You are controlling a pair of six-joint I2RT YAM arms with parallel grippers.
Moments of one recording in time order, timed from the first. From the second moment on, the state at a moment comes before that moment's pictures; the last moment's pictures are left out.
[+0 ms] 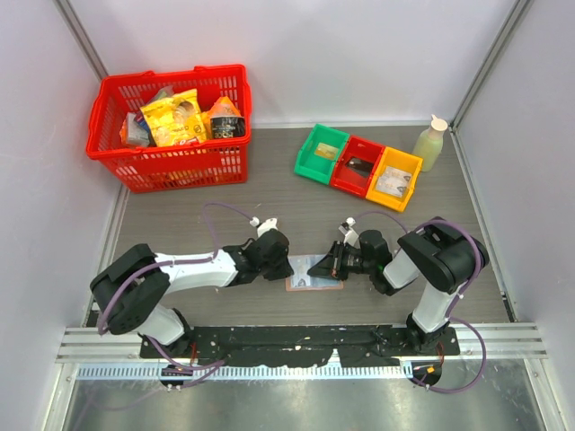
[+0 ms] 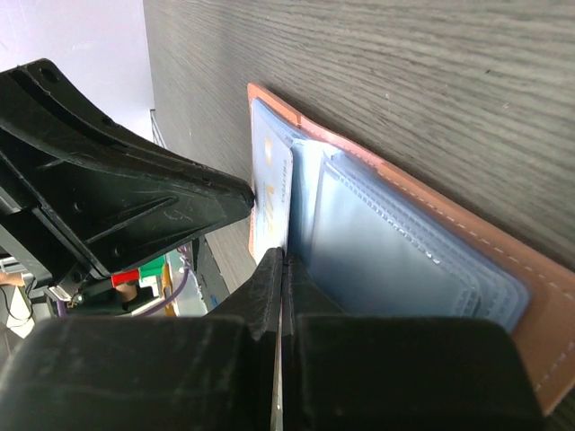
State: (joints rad) left arm -0.94 1.49 0.67 -0.05 -0.12 -1.00; right arm 0.52 1.75 0.25 1.02 -0.67 0.99
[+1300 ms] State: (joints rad) left arm -0.94 1.52 0.67 -0.04 -0.14 -1.05; right arm 0.50 1.53 0.34 0.67 -0.68 0.87
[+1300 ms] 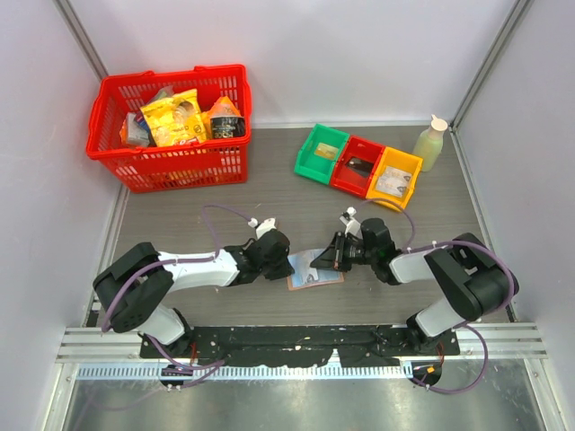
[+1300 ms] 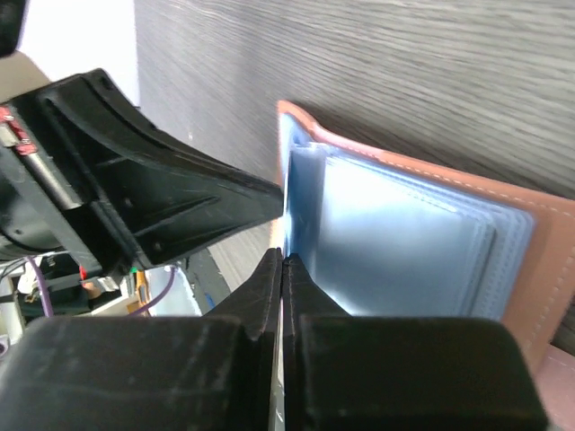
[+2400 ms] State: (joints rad) left arm -0.84 1.17 0.91 -0.24 0.04 -0.41; right arm 0.46 1.04 0.71 -0.33 -0.61 0.35
